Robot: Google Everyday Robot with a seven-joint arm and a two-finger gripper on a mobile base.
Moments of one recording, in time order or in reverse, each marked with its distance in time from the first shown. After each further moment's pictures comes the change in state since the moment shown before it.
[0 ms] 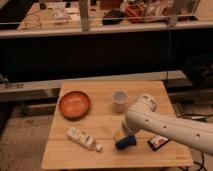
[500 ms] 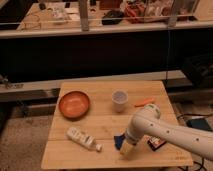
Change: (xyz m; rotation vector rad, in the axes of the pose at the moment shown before) arm -0.026 -0.008 0.048 0.154 0.031 -0.591
